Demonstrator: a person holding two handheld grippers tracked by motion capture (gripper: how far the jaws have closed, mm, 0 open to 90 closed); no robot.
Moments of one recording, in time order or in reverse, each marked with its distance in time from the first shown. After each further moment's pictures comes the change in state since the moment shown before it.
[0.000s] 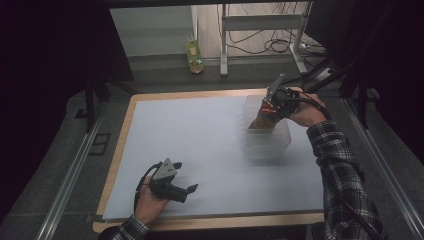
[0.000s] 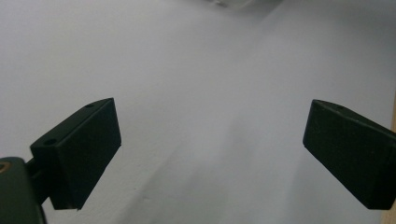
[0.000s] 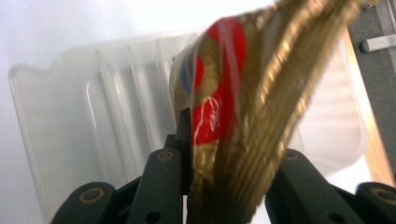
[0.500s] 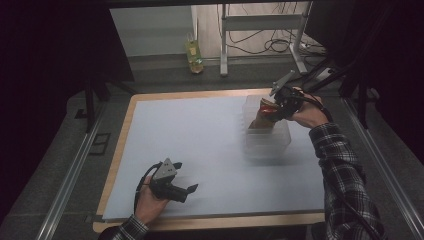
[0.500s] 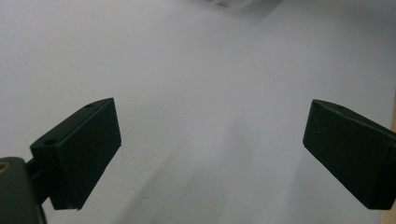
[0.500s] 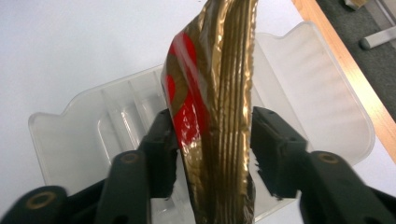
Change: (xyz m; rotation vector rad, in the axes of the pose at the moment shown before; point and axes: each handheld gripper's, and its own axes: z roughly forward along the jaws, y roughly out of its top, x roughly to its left) left arm 0.000 0.000 0.000 0.000 -0.001 -0.003; right arm -0.001 -0.010 -0.005 -0.121 0.003 0.155
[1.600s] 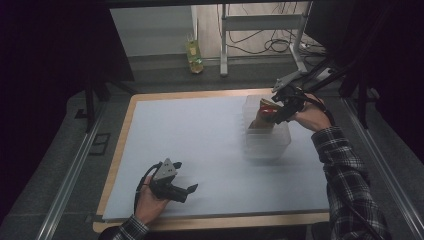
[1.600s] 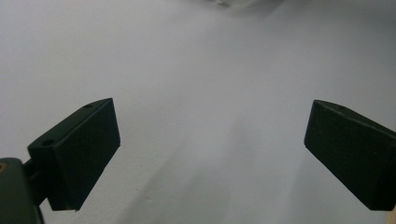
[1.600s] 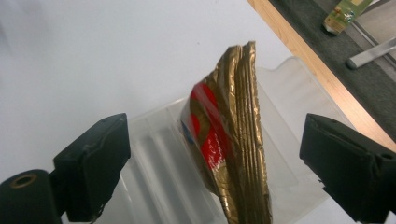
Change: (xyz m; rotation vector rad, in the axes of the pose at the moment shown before) left arm -0.001 0.000 0.000 -0.003 0.010 0.008; right arm 0.014 0.002 -0.017 -0.143 -0.022 0.085
